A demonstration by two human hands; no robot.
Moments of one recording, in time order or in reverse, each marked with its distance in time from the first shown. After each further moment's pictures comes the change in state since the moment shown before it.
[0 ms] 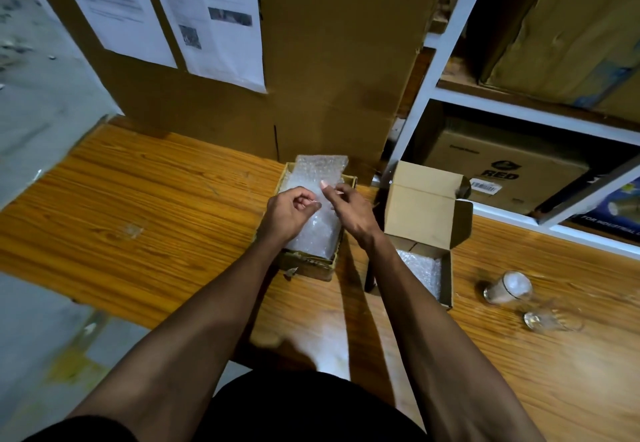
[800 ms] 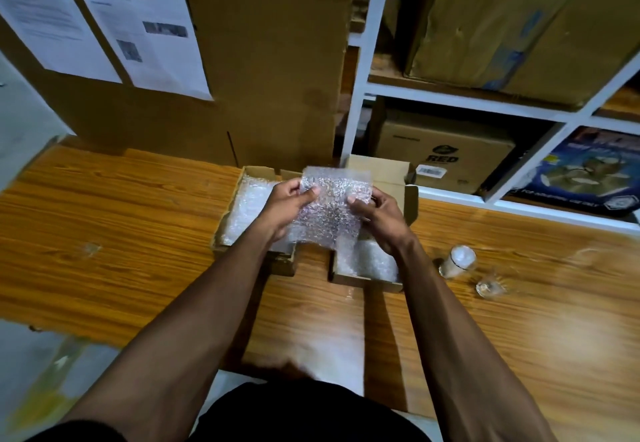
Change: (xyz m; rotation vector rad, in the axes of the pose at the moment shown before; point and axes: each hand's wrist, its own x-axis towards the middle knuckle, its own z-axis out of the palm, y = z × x) left_hand -0.015 0.082 0.058 -0.473 -0.289 -0.229; right_hand -0.073 0.048 -0.126 0.607 0.017 0.040
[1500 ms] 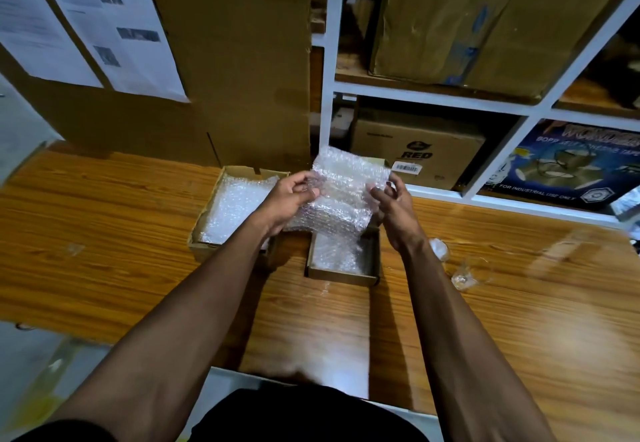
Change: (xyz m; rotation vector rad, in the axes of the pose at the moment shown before) left_hand -0.014 0.016 0.056 0.111 -0.147 0.035; right_hand -0.027 -0.016 -0.075 0.115 0.107 -0.035
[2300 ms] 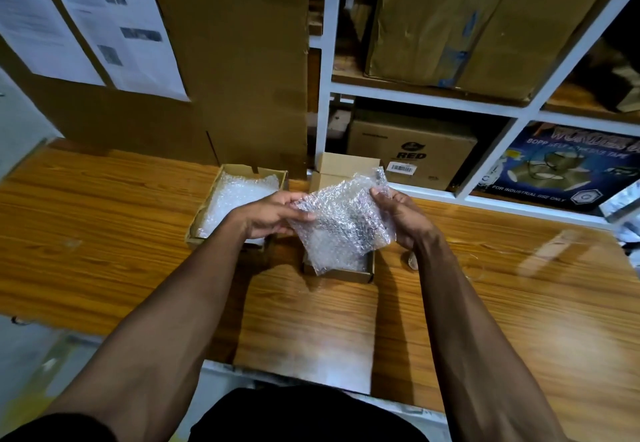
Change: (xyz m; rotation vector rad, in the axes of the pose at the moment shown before) left_hand -0.029 0.003 -0.018 -0.030 -0.311 -0.263; right_hand -0.030 -0.030 -0.020 0.065 -0.255 0.166
